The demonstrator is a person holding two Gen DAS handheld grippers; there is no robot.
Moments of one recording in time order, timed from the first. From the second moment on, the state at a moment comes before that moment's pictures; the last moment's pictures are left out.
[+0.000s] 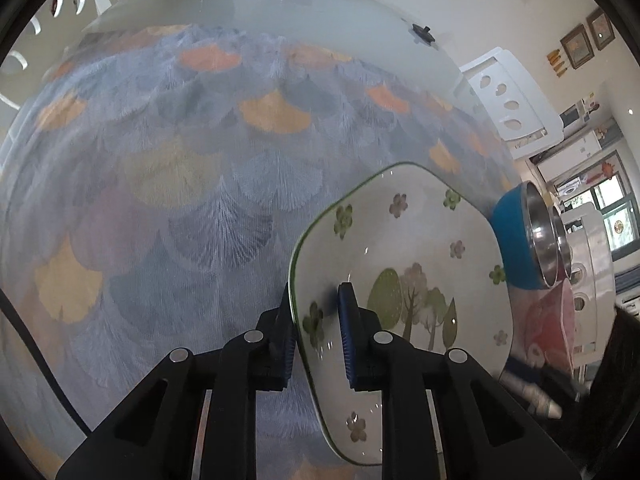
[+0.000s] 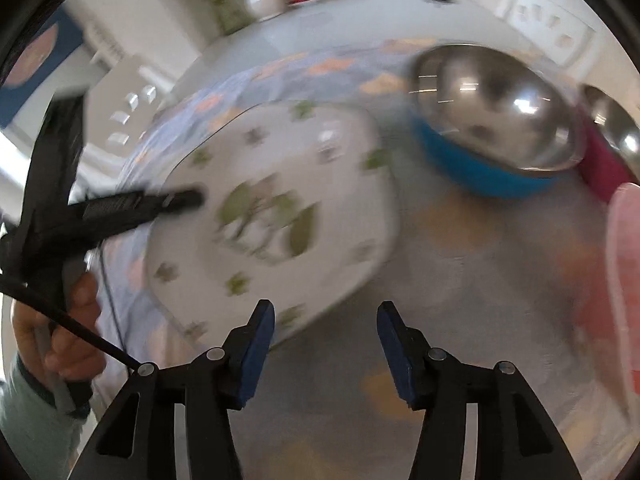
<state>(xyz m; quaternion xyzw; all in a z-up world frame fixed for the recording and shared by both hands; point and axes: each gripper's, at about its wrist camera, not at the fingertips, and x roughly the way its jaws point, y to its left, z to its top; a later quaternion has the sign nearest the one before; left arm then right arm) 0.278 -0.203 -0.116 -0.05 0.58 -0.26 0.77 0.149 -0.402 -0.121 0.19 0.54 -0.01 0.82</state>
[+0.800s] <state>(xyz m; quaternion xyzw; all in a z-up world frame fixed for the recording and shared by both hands) 0.231 -0.198 -0.078 0.00 0.53 -0.26 0.81 0.158 -0.400 -0.112 0.18 0.50 0.01 0.85</state>
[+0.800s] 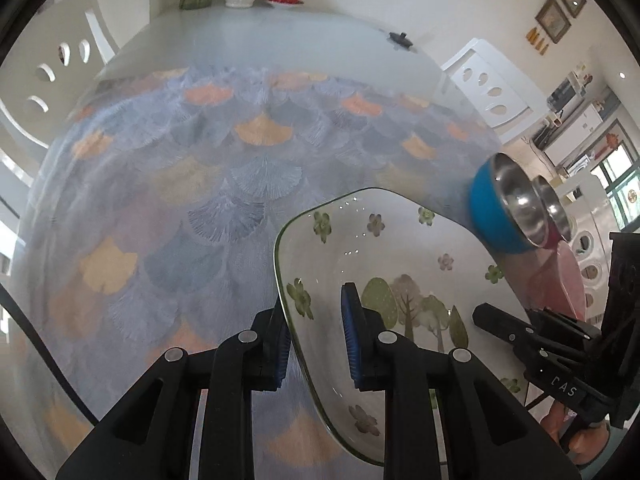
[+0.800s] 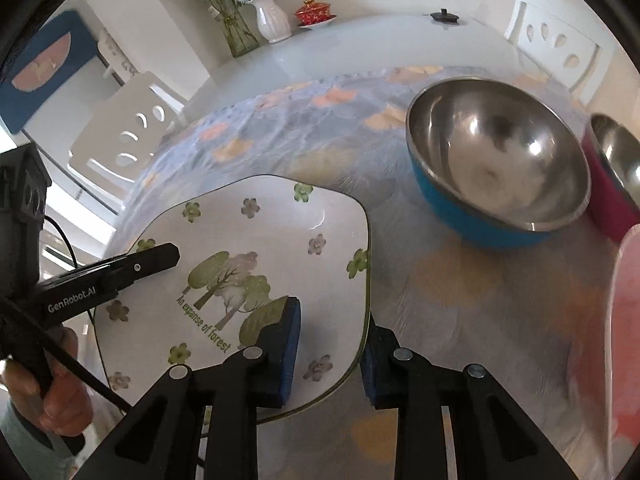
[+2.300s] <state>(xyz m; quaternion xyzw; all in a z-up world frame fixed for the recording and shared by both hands) -0.001 0.058 -0.071 -0.08 0.53 -0.16 0.83 -0.039 -0.143 -0.078 0.05 0.54 0.12 0.83</state>
